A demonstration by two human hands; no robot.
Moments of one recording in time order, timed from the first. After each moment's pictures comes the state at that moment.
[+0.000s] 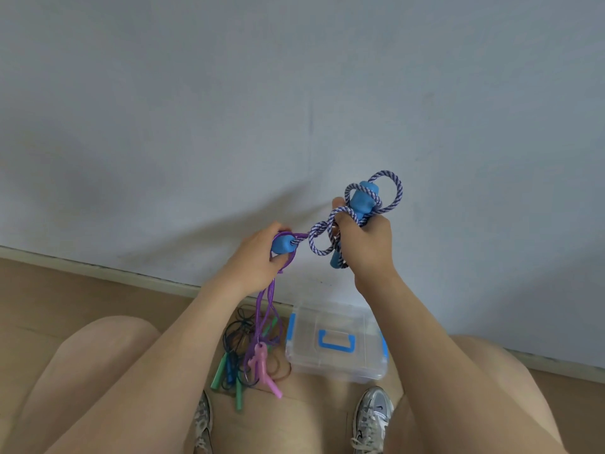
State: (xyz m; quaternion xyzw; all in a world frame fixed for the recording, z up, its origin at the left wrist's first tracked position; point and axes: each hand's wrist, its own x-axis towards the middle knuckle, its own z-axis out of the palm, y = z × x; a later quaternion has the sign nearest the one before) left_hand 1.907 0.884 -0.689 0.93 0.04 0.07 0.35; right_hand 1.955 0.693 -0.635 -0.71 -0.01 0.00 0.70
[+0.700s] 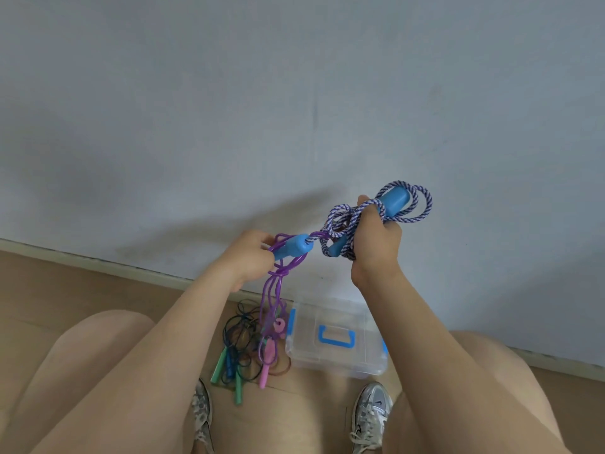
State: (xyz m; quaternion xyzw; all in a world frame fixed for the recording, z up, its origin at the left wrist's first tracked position) left_hand 1.909 0.885 -0.687 0.84 0.20 -0.04 0.50; right_hand 1.955 0.699 -0.632 -0.58 0.11 0.02 0.81
